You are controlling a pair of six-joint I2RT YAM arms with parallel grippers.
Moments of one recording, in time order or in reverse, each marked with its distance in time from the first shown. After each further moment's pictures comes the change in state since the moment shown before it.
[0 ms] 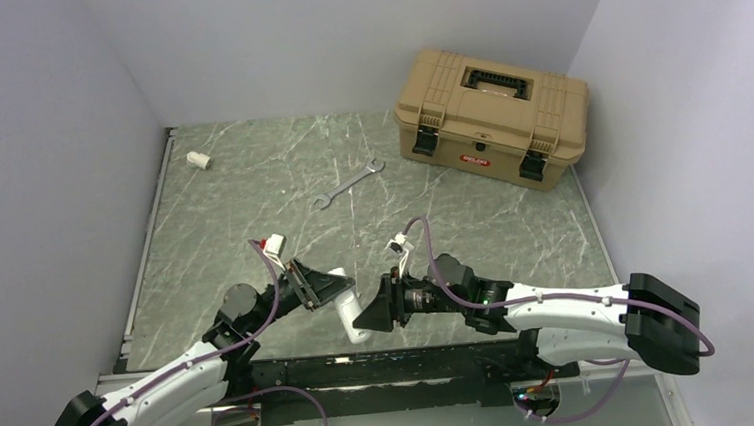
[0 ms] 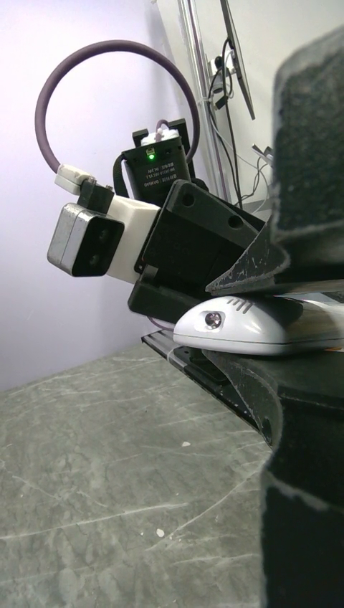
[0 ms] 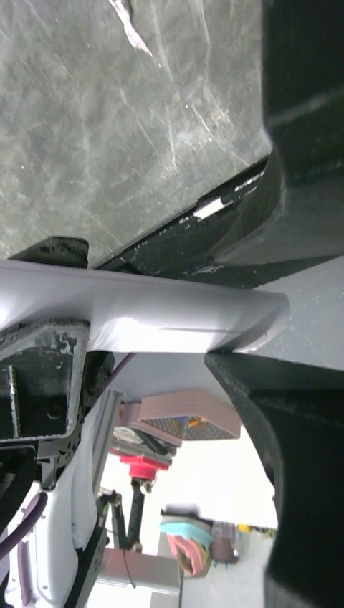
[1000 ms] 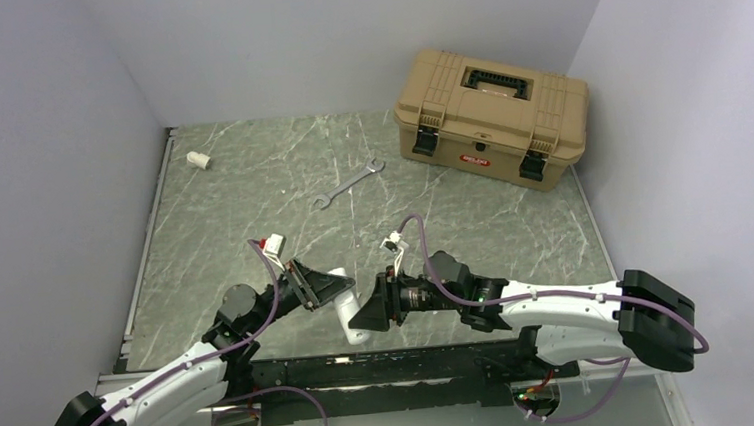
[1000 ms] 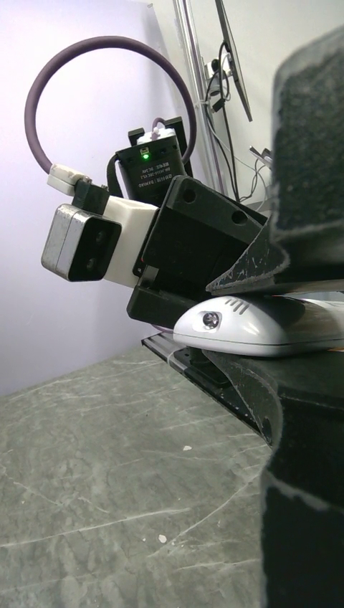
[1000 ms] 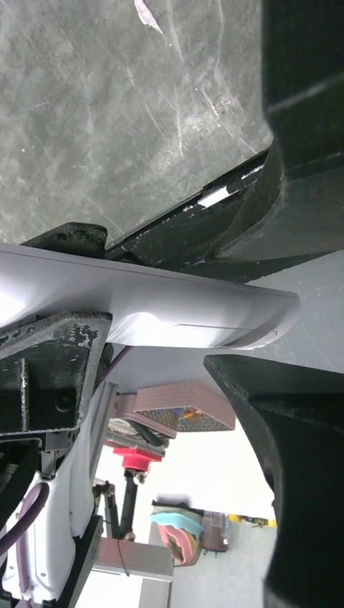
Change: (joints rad) left arm -0.002 -0.002 0.001 0.007 0.002 0.006; right arm -0.003 0.050 0.029 0.026 -0.041 0.011
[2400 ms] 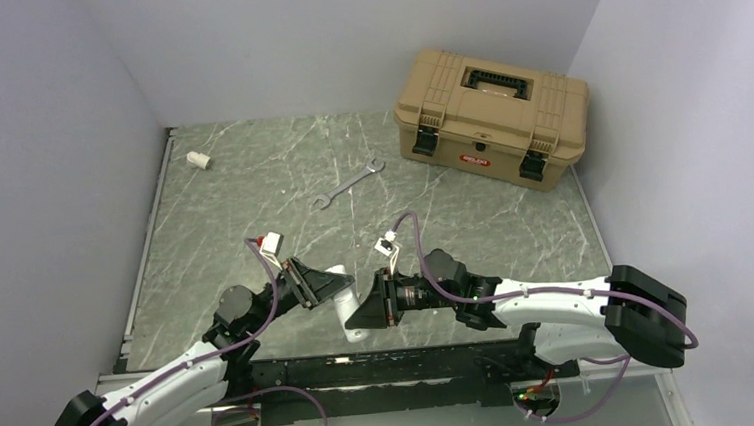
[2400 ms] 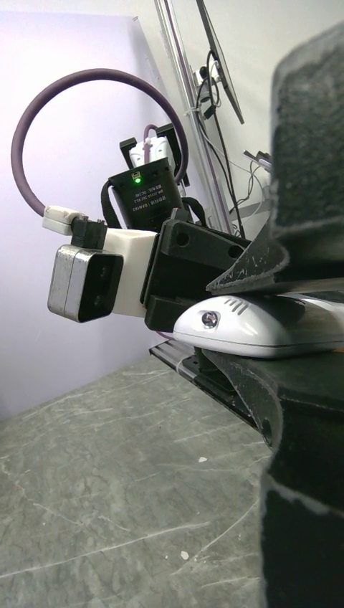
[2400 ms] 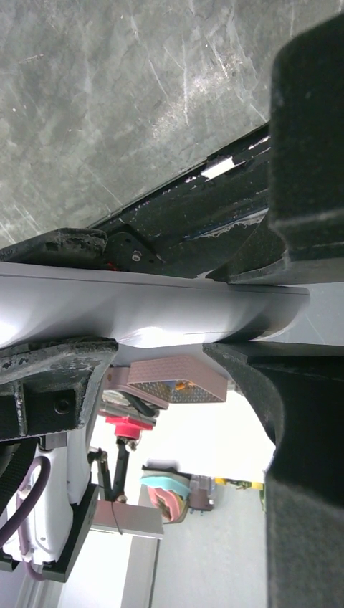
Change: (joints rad) left arm 0.001 0.012 0.000 0.074 0.007 0.009; right arm -0.009 0.059 0.005 0.090 -0.077 0.064
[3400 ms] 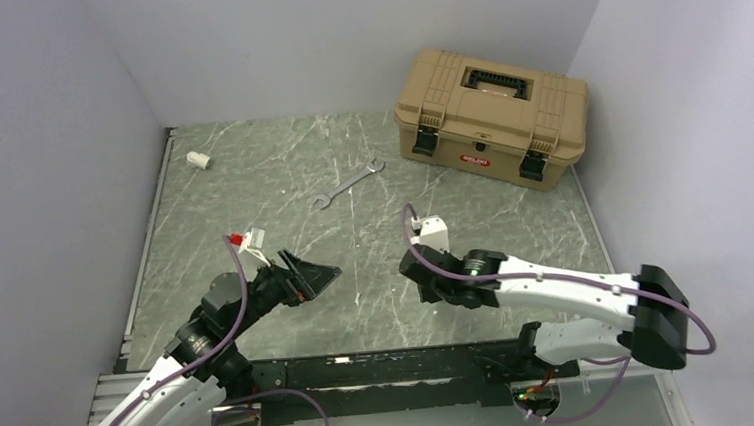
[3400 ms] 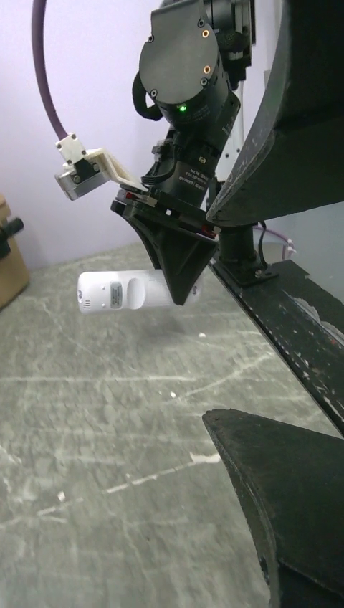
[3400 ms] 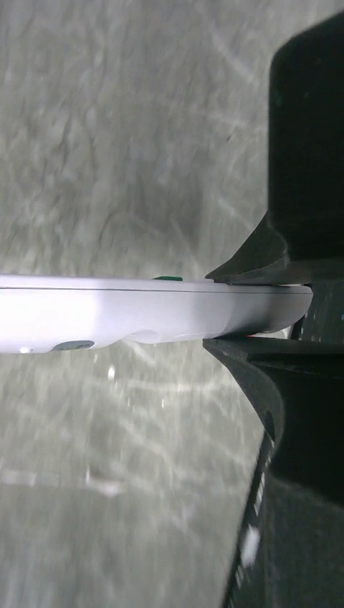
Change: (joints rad) left arm -0.001 -0.315 0.293 -0.925 -0.257 0.280; right arm -0.009 -0.079 0.324 -1.192 0.818 -0.191
